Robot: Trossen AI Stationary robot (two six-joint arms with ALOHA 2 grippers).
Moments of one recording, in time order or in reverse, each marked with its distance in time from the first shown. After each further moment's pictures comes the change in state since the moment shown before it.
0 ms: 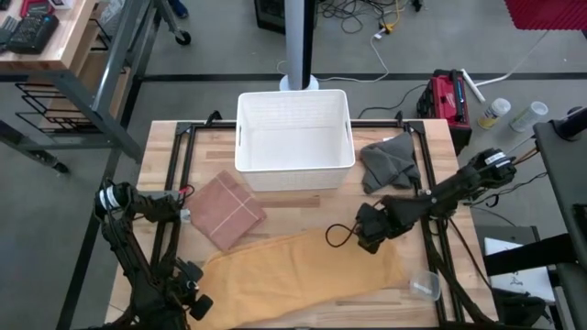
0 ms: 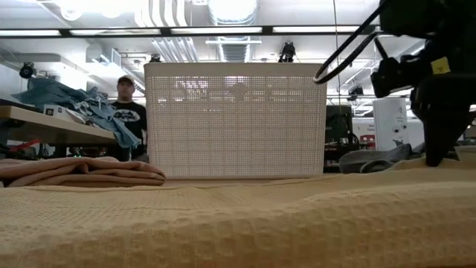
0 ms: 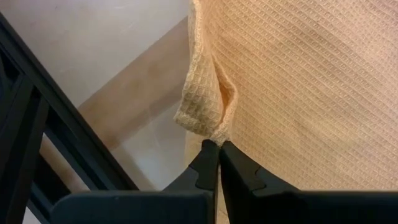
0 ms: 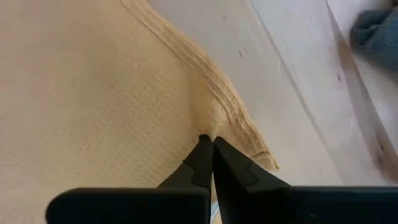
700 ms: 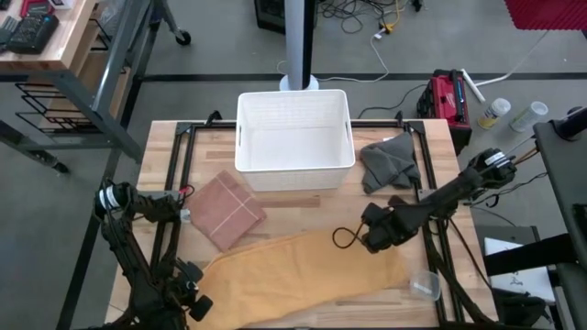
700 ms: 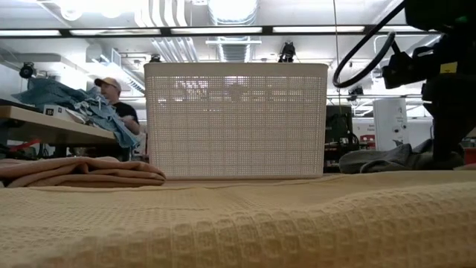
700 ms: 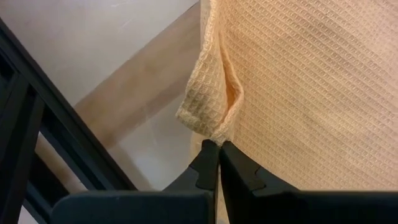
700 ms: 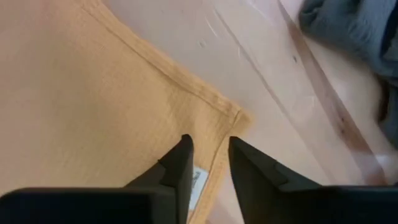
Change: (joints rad) left arm -0.010 -0.001 0.000 0.014 0.003 -0.005; right arm 0.081 0.000 0.011 -0.108 0.095 0.186
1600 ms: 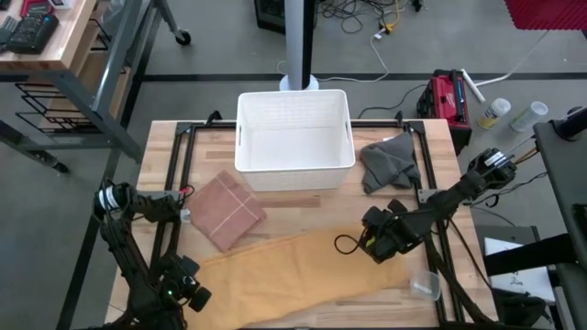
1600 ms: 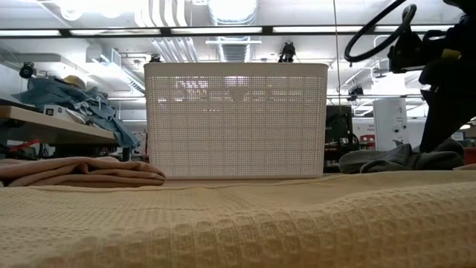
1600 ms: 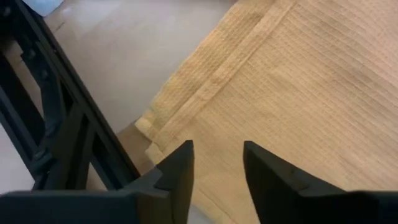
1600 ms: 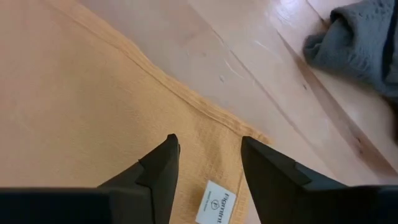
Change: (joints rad) left arm -0.004 0.001 -0.001 -0.140 -0.072 -0.051; right arm 0.099 0.001 0.000 0.064 0.157 0.128
